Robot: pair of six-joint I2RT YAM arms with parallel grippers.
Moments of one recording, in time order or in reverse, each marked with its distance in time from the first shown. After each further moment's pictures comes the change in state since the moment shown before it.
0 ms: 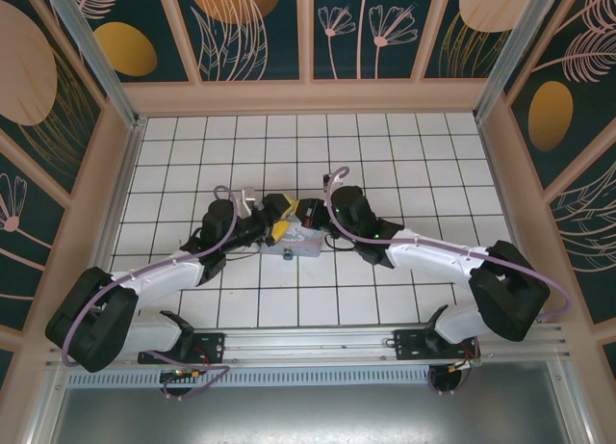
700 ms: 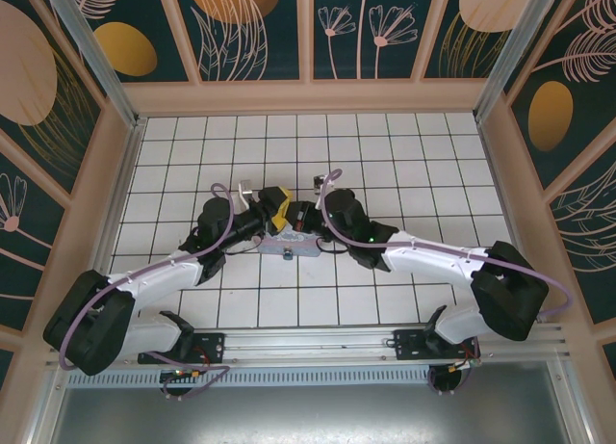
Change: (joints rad) left arm -0.001 -0.017 0.017 0.087 -0.023 -0.104; right arm 0.074 0.002 0.024 0.021 0.013 0.043
